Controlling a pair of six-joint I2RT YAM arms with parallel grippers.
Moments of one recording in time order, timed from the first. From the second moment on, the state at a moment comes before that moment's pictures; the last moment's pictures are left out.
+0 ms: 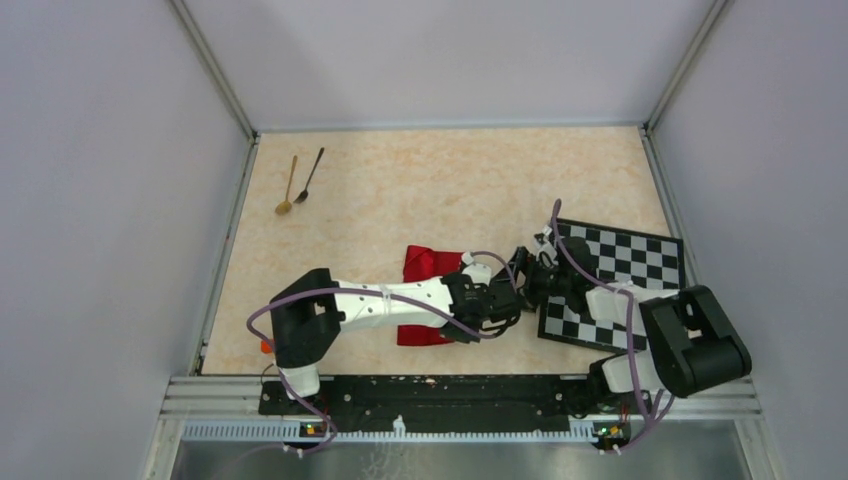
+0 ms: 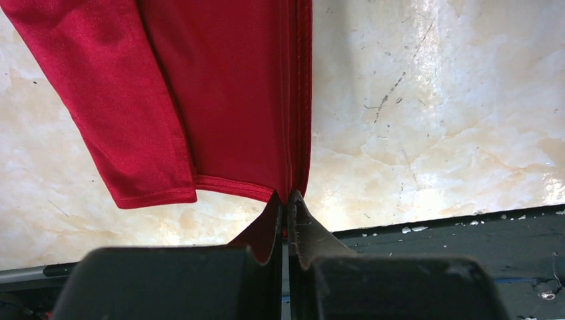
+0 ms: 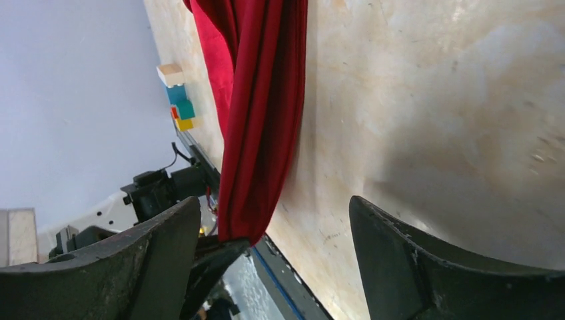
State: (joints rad) left arm -1.29 1.82 1.34 -0.94 -0.34 -1.04; right arm 0.28 1.33 0.35 0.27 -0.76 0.87
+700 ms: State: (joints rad) left arm -1.29 1.80 1.30 -0.92 -0.32 -1.02; right arm 0.51 1.69 0.40 0.76 -0.62 1.17
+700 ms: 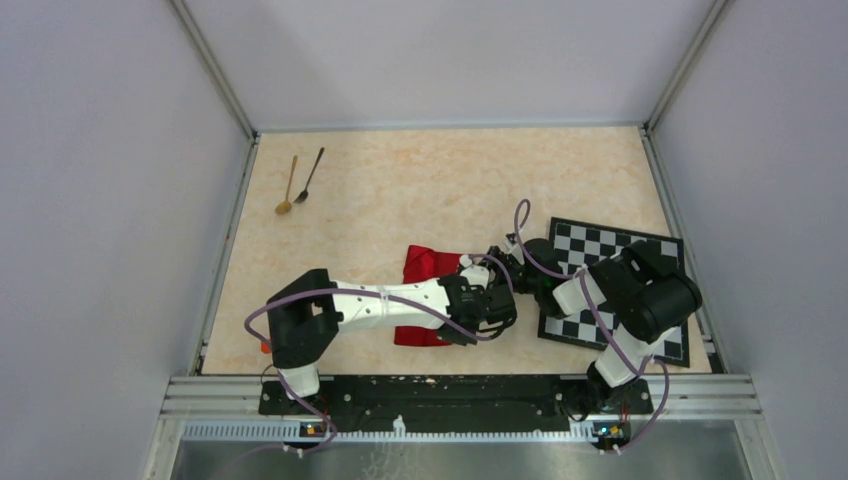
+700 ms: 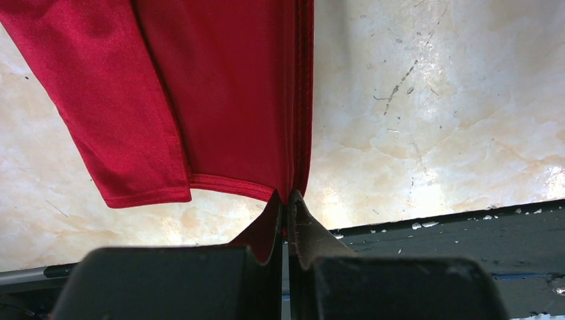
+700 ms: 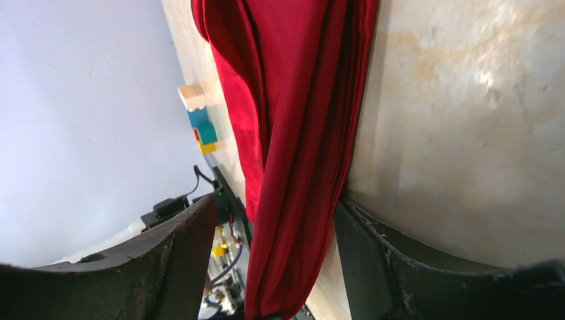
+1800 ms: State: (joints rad) left arm -1.05 1.46 1.06 -0.59 -0.01 -0.92; right arm 0.51 1.72 0.58 0.59 -0.45 0.87
